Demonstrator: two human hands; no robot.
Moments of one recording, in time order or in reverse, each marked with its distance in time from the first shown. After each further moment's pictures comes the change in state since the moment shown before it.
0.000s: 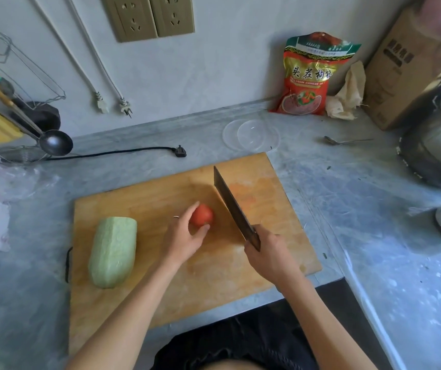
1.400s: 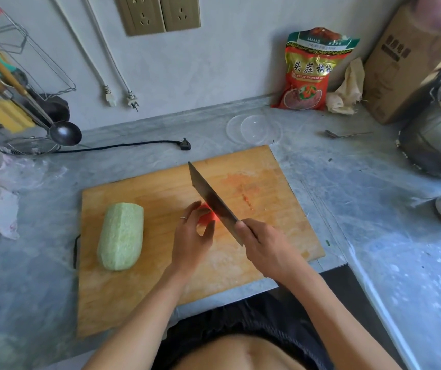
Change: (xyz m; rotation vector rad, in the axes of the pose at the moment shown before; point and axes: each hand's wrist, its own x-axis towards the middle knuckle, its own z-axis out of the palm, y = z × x) left_hand -0.045 0.018 0.009 -0.130 0.250 0.253; right_hand -0.046 -0.047 -0.011 0.046 -0.089 -0.175
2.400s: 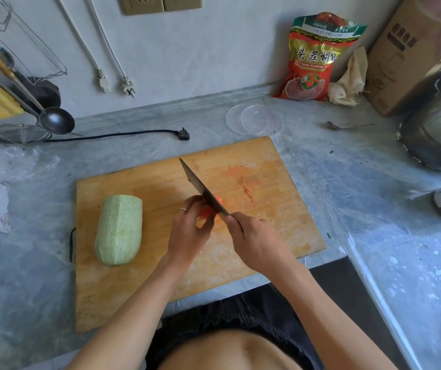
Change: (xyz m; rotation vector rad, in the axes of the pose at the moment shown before) left_hand 0.007 -0.017 -0.007 0.039 -0.084 0.086; right_hand 0.014 -0.009 0.024 -0.126 0.010 0.057
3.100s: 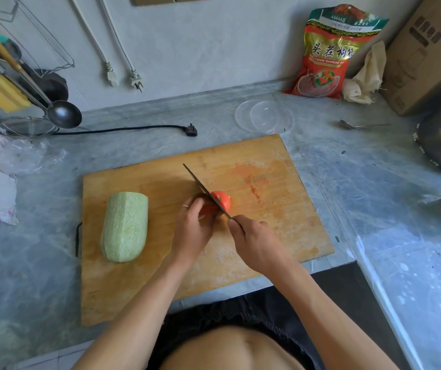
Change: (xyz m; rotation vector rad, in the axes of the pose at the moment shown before) left_hand 0.005 -0.001 -0.003 -0.188 -0.004 -0.143; right_hand 0.020 0.017 0.019 -0.026 -0.048 0.014
